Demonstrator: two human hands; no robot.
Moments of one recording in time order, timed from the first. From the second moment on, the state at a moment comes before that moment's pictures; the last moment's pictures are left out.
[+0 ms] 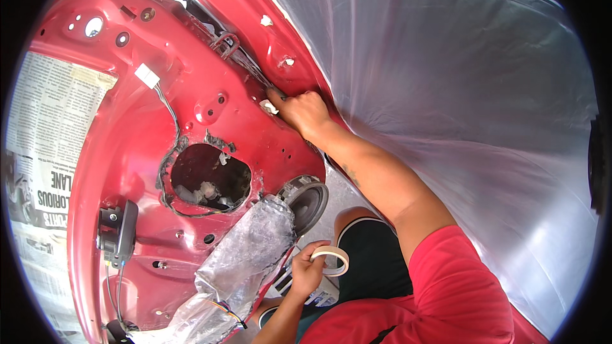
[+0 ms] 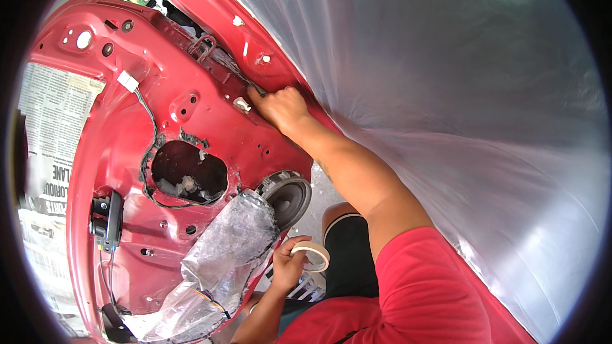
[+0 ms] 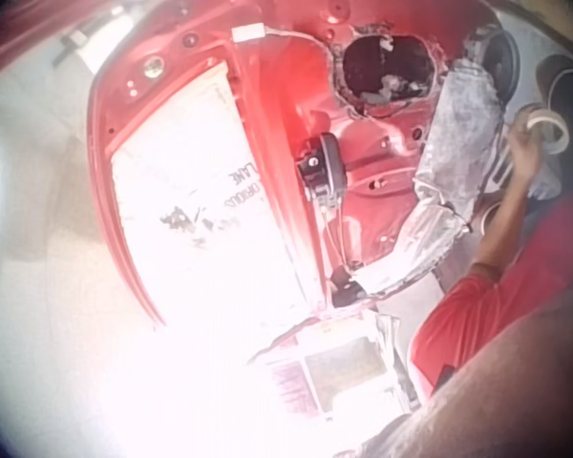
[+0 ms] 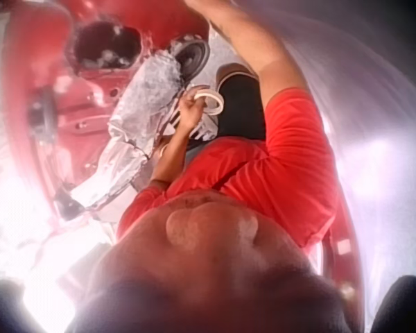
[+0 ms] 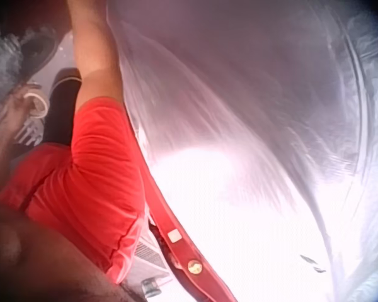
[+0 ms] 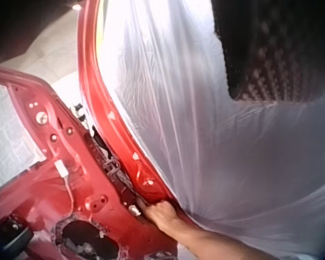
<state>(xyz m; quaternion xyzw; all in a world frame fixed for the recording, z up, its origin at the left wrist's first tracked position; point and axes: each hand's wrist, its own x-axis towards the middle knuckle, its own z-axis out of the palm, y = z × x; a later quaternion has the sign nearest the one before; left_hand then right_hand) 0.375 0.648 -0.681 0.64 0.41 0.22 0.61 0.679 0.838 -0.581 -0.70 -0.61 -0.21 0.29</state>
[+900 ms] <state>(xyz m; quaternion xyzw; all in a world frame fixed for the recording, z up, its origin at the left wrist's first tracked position) 0.370 0.640 -0.682 0.66 0.42 0.19 0.59 0.693 0.811 -0.575 -0.64 -0.66 -0.26 0.29</state>
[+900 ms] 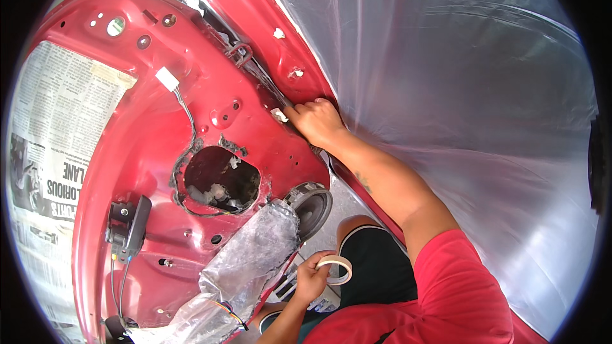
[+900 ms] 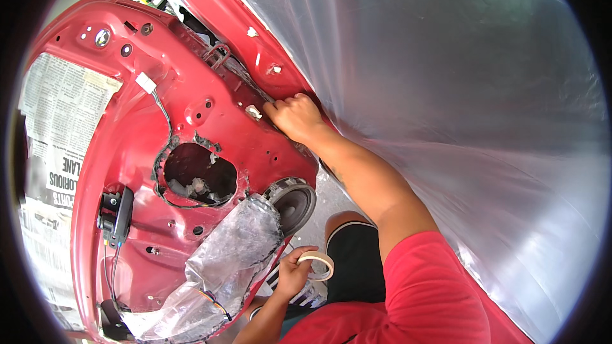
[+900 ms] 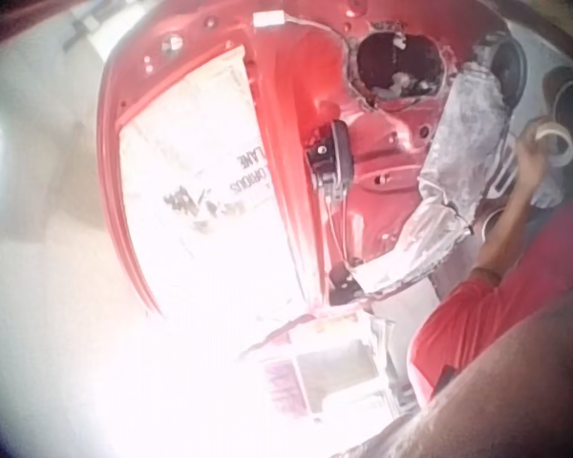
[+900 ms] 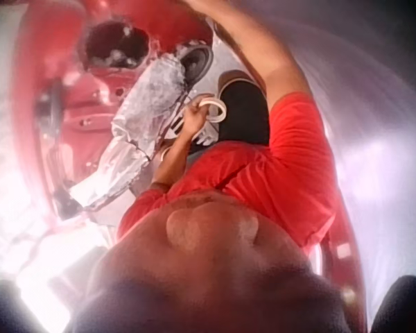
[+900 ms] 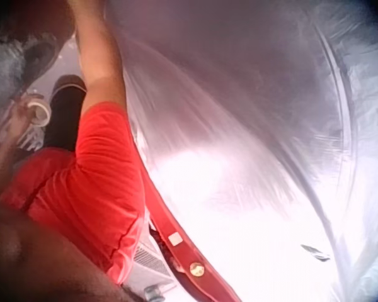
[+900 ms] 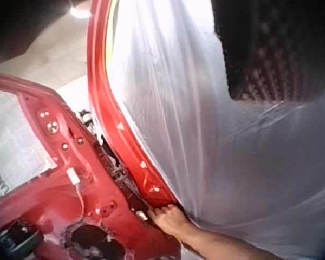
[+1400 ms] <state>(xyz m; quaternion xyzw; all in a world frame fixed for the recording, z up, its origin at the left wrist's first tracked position) 0.372 0.633 -0.682 0.69 0.41 0.16 0.57 0.695 0.813 -0.595 -0.61 -0.70 -0.30 0.22</state>
